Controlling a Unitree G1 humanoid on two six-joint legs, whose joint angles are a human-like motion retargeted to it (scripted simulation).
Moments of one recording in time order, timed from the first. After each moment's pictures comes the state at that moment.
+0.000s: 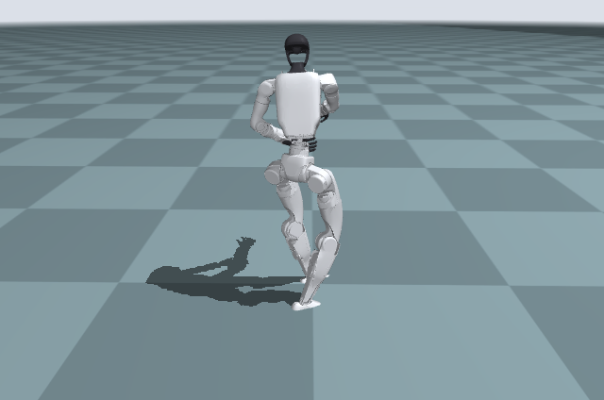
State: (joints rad) left arm -0.42 0.40 -0.85 0.29 -0.95 -0.02 -0.13; right arm -1.18 -0.23 0.40 1.01 0.11 0.06 -0.20; waist 0.41 -0.17 0.17; left_leg -0.41 -0.27 -0.42 -0.06 0.23 -0.26; right_leg -0.25 -0.26 -0.63 0.58 -0.43 -0.07
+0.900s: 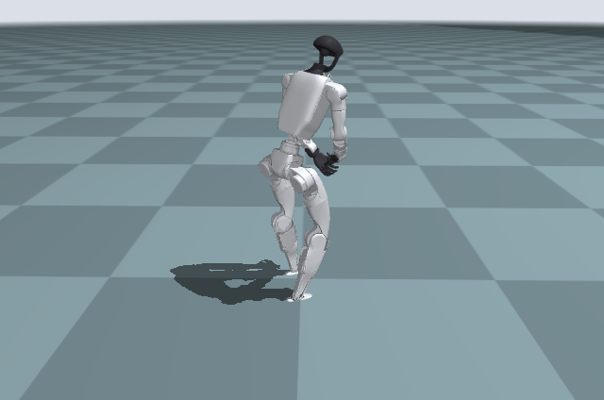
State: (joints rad) left arm -0.48 0.12 -0.83 0.84 -1.03 -0.04 -0.04; right arm -0.52 -0.17 0.64 0.80 0.89 0.14 0.43; waist 0.06 0.01 0.14; left_leg -0.48 -0.16 -0.23 -0.06 0.14 -0.26; right_leg -0.51 -0.22 -0.30 0.59 -0.48 0.04
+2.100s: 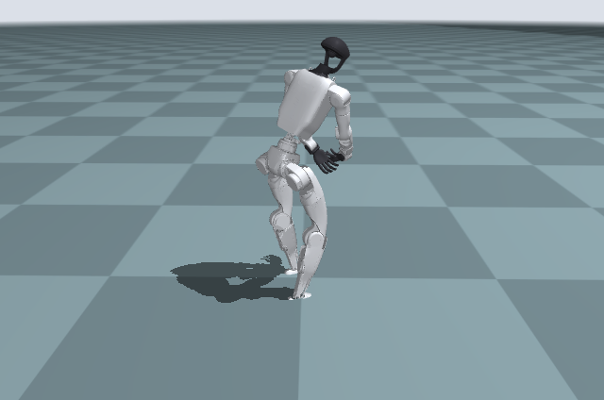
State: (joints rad) left arm -0.51 0.05 -0.89 0.82 -0.83 -0.04 -0.15; right arm -0.77 -0.20 0.59 1.08 0.91 0.21 0.61; waist 0.16 0.10 0.11; left_leg -0.55 -0.20 -0.19 -0.06 0.18 -0.26; right_leg -0.58 -0.27 -0.27 0.56 -0.44 0.08
